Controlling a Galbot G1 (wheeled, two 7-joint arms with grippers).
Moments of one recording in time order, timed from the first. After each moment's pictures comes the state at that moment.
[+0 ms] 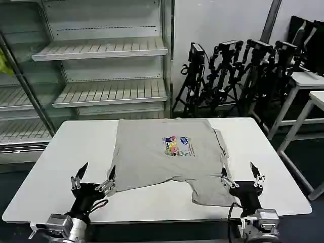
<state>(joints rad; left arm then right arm) 1.61 -1.37 -0.58 -2.41 -0.11 0.49 -0.03 -1.61 1.30 0.54 2.40 0.16 -0.52 0.28</state>
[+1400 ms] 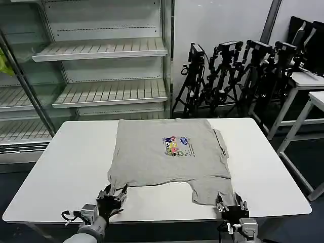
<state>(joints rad) 1.48 -1.31 -0.45 -2.10 -0.25 0.57 -0.09 -1.63 1.32 0.45 2.22 0.17 -0.57 0.26</state>
